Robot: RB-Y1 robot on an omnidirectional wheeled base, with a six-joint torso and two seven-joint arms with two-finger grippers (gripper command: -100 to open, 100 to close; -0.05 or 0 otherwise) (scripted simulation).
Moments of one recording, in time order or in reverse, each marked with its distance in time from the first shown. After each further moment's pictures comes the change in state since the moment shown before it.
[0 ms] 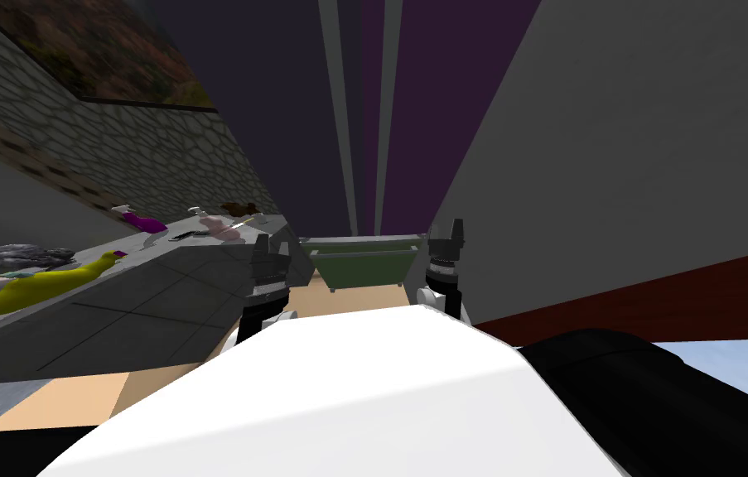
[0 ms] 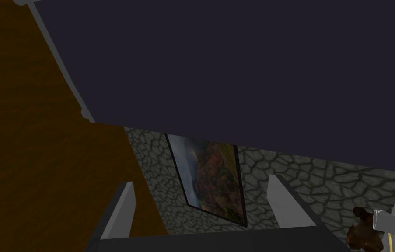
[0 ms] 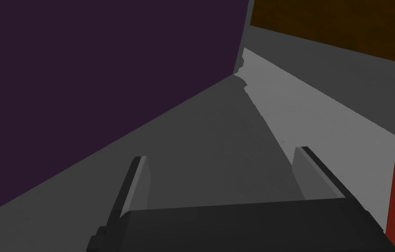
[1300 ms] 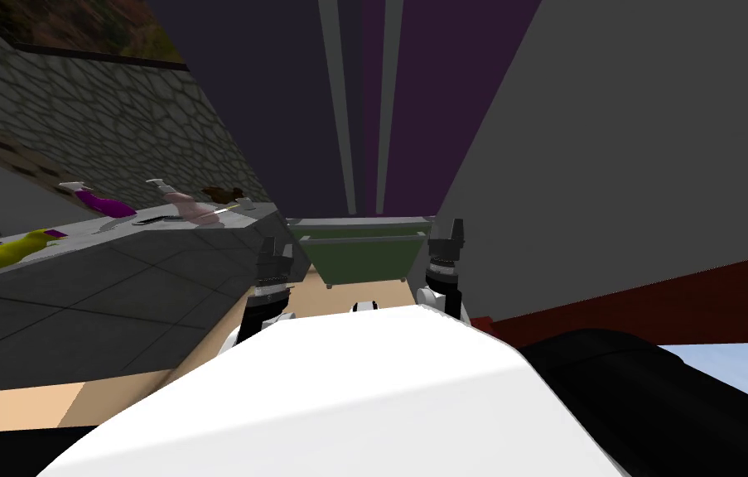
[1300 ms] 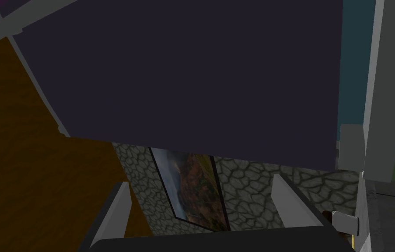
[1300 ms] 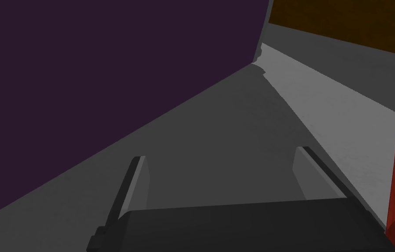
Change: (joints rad) left arm -0.004 0.071 -0.003 0.046 0.001 -0.025 -0.002; right arm 0.000 0.000 0.000 0.000 0.000 0.000 0.000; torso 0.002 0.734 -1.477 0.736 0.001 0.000
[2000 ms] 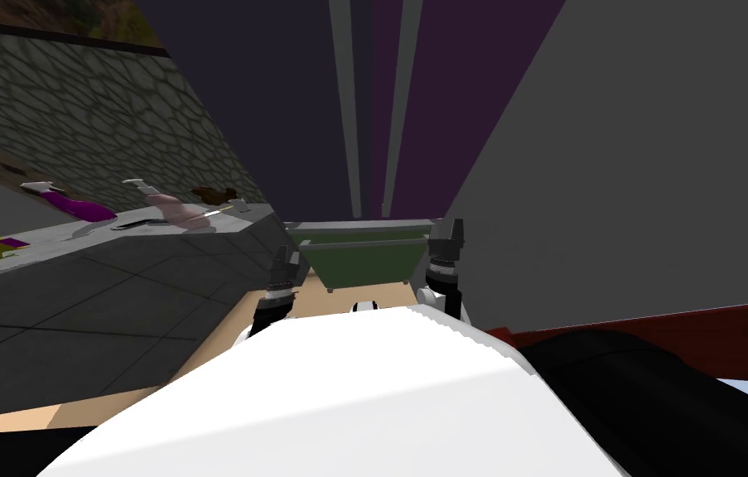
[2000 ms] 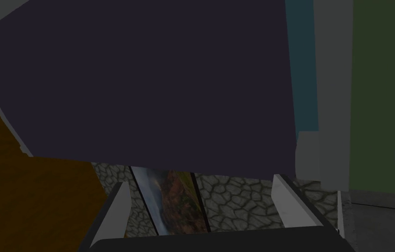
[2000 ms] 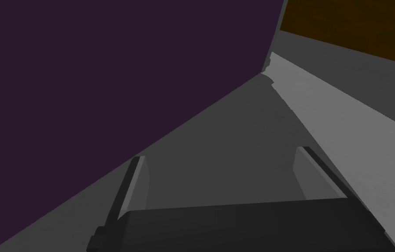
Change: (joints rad) left arm -0.020 0.052 -0.012 0.172 0.000 -0.099 -0.014; right arm 0.000 0.000 0.000 0.000 0.000 0.000 0.000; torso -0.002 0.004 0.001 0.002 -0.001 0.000
